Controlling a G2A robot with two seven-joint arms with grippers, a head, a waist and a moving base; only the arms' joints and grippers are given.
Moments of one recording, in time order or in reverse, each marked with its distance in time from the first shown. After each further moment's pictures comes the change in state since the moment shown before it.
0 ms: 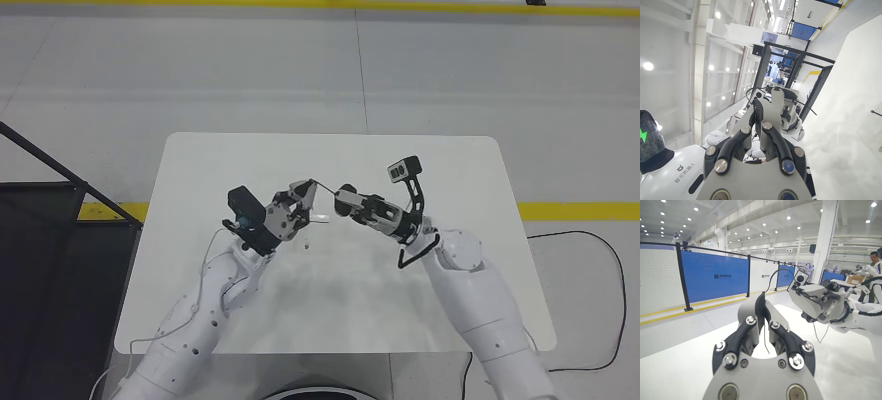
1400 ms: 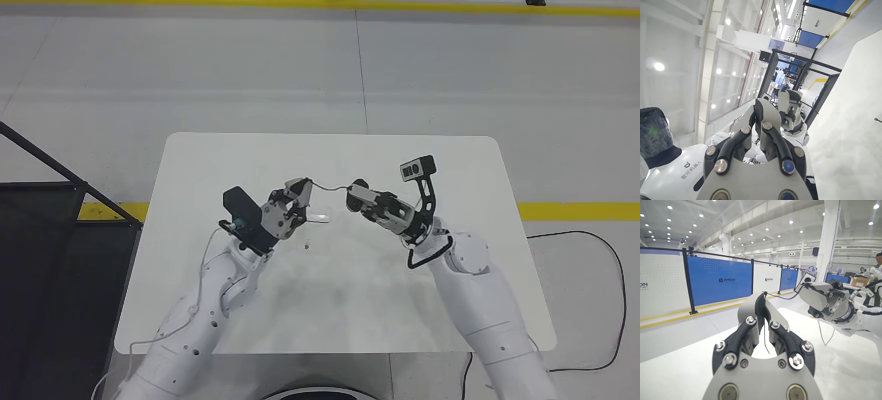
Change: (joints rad) left arm 0.009 -0.014 -0.020 0.003 0.040 0.010 0.022; right arm -0.027 0.004 0.043 -0.018 0.079 -0.044 0.021
